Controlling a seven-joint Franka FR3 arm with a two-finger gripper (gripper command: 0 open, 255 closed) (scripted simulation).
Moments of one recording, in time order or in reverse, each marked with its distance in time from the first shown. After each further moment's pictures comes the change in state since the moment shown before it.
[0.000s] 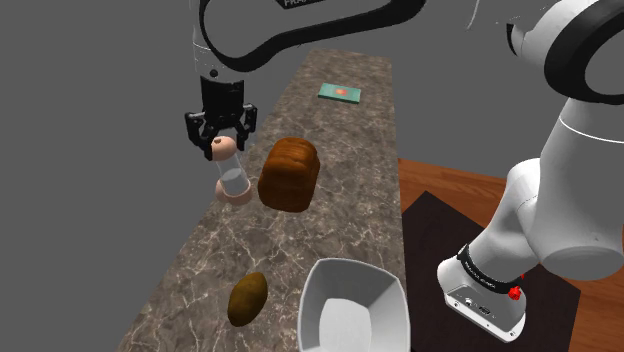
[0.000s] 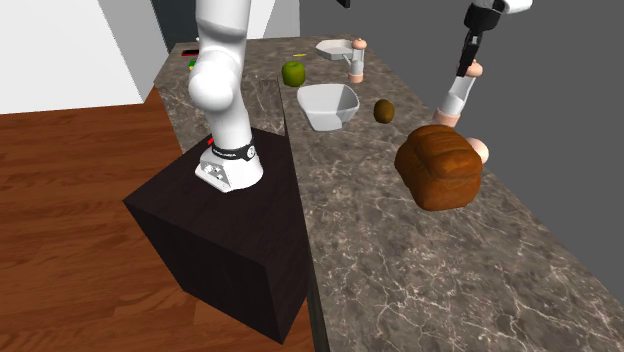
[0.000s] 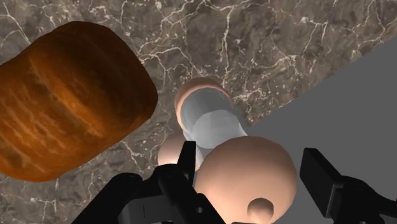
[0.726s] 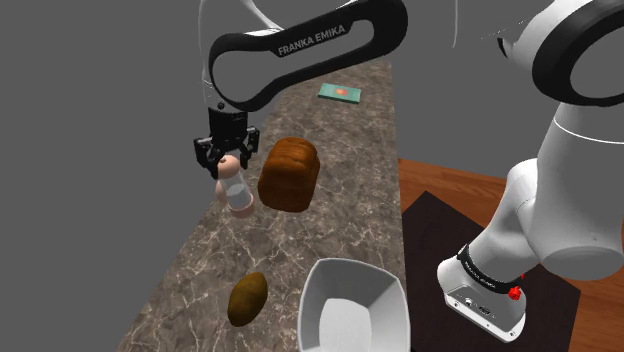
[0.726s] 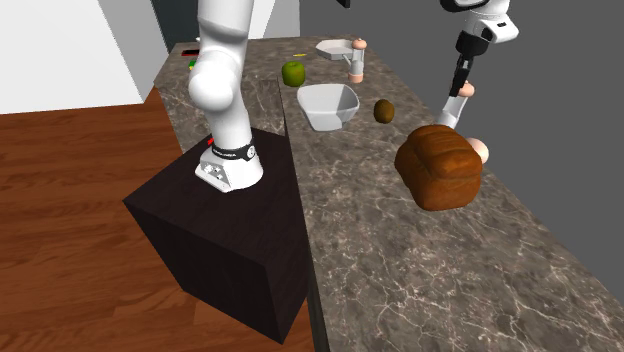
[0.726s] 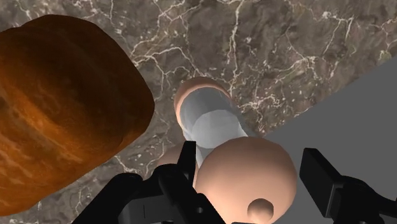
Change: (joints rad) arm 0.000 0.032 0.001 -0.105 0.009 0.135 -0.022
